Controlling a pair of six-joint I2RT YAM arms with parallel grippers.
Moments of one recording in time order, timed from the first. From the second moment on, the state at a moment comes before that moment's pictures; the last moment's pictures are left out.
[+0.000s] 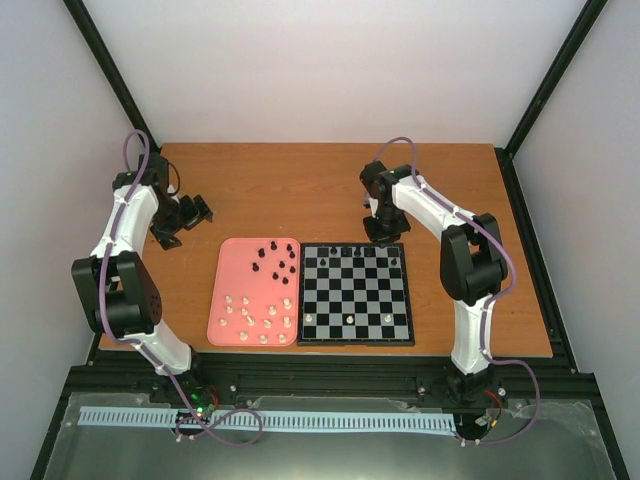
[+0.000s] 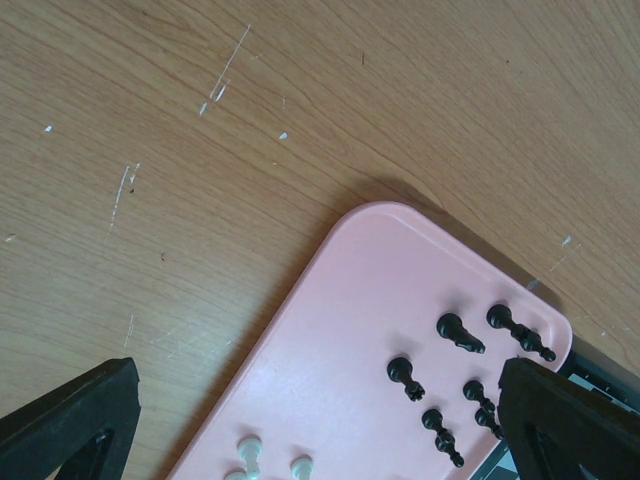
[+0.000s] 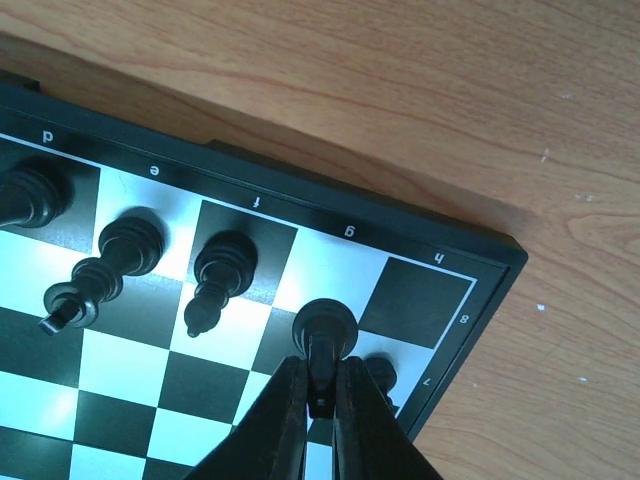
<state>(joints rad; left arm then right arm) 0.17 1.65 1.43 -1.12 0.20 -0.50 0.44 2.03 1.67 -1.19 0.02 0.13</state>
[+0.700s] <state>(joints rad) 0.17 1.66 1.43 -1.12 0.20 -0.50 0.44 2.05 1.63 -1.15 0.00 0.12</state>
